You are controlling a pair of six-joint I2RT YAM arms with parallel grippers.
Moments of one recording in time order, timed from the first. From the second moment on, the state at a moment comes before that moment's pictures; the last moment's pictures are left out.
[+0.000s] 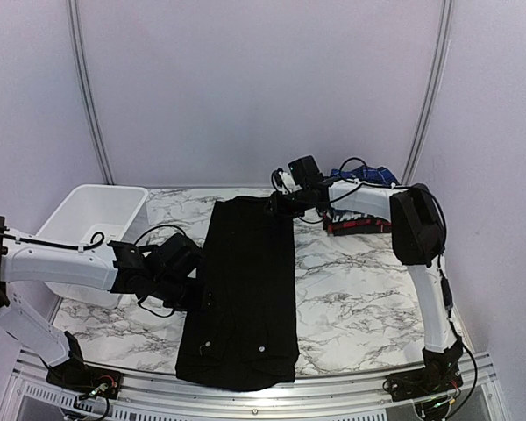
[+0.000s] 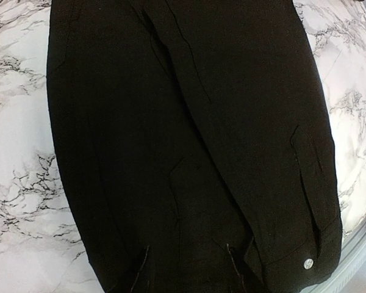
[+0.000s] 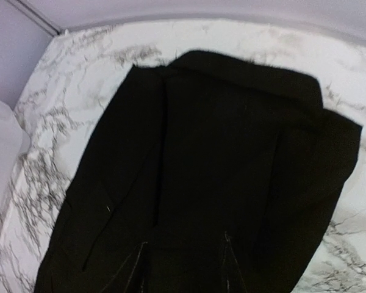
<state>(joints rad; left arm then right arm) -0.98 1.46 0.84 -0.40 -0.07 -0.79 0.53 2.31 1.92 -0.30 -0.25 0.35</state>
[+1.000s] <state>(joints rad) -0.96 1.42 0.80 -0.38 -0.09 -0.84 0.45 2.53 2.11 -0.33 -0.36 0.38</state>
